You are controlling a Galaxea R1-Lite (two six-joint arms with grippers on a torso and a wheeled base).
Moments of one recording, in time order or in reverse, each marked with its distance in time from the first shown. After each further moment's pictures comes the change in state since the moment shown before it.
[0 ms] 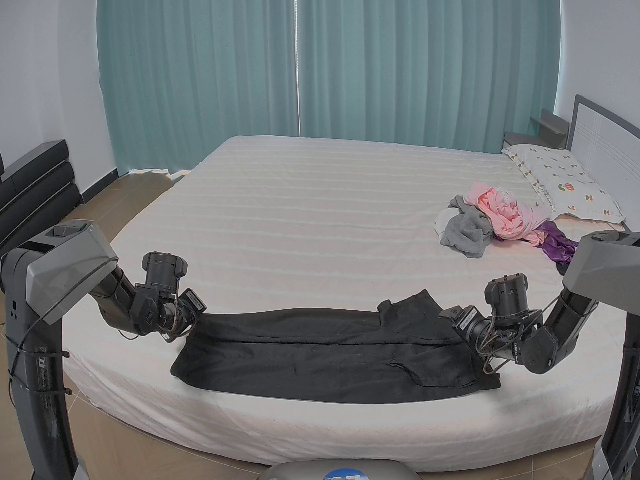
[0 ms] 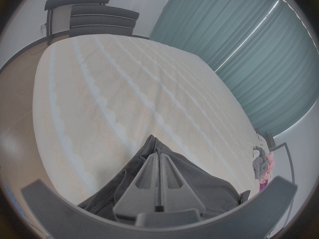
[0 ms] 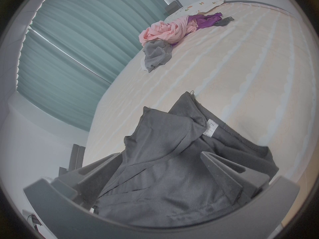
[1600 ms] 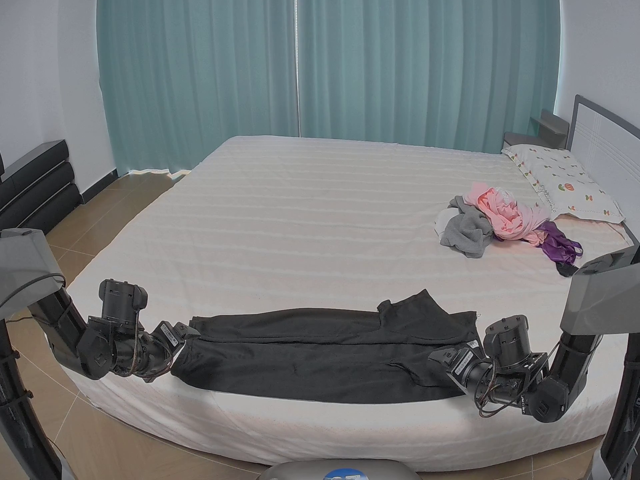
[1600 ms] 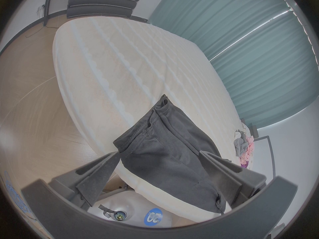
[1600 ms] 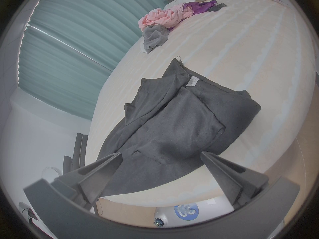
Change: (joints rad) left arm 0.025 -0.304 0.524 -0.182 -0.227 -0.038; right arm 0.153 -0.041 0.313 -0.228 -0.001 0.101
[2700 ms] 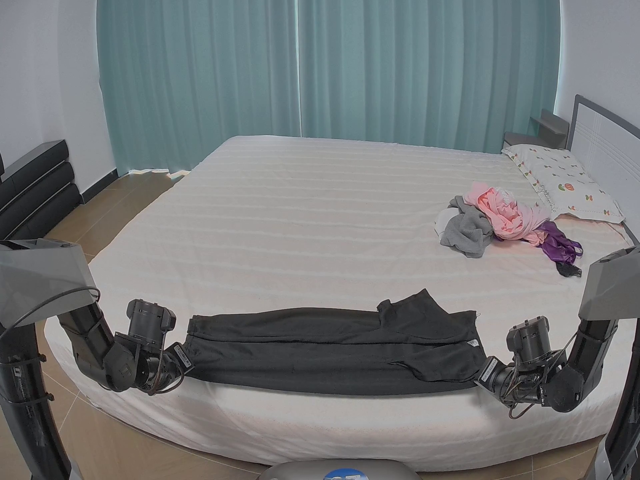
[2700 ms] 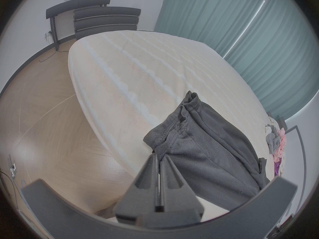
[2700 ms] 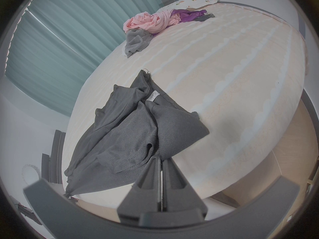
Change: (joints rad) left arm -0.081 0.127 -0.011 0.001 0.290 0.060; right arm -0.161 -0.017 0.048 0.121 -0.010 -0.175
